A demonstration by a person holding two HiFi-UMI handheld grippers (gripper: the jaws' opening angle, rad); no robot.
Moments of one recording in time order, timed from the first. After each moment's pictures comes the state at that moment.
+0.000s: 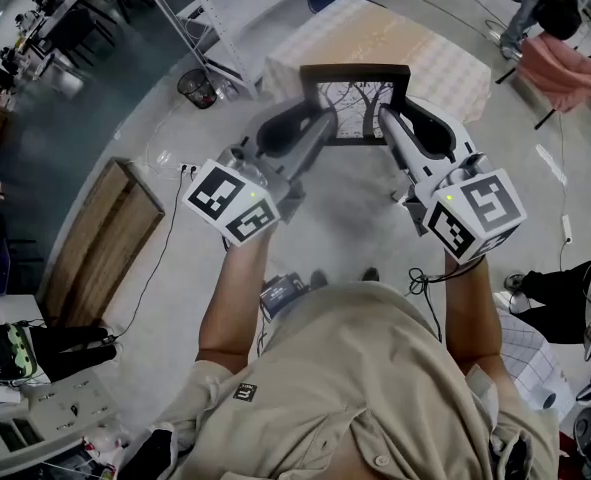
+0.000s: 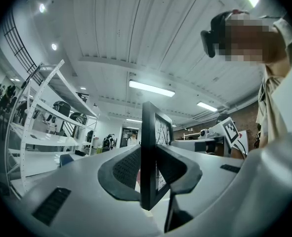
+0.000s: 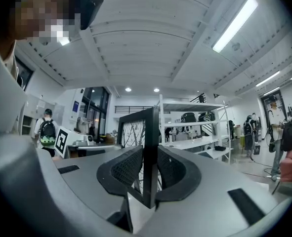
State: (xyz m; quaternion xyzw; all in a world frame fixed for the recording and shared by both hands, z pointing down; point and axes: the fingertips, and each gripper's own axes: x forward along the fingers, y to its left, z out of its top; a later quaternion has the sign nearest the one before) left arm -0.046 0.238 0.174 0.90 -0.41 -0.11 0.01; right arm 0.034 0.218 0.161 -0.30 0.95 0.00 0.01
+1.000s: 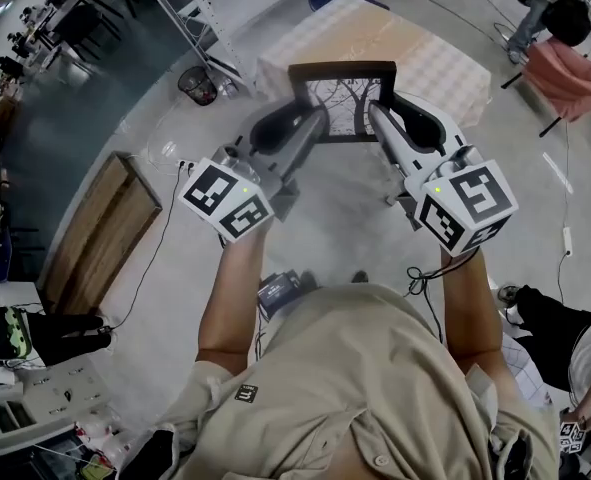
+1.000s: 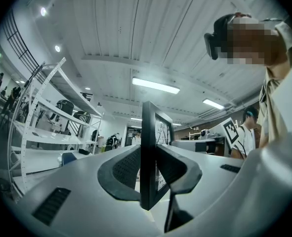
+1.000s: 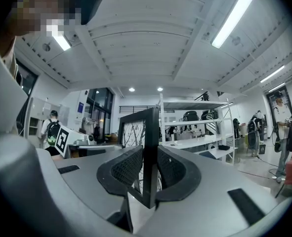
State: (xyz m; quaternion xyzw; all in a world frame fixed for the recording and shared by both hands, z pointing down) left arm 0.028 0.180 0.191 0.89 -0.44 -0.10 0.02; right arm 0.107 0.156 0.178 -0.27 0.96 -0.01 0.01
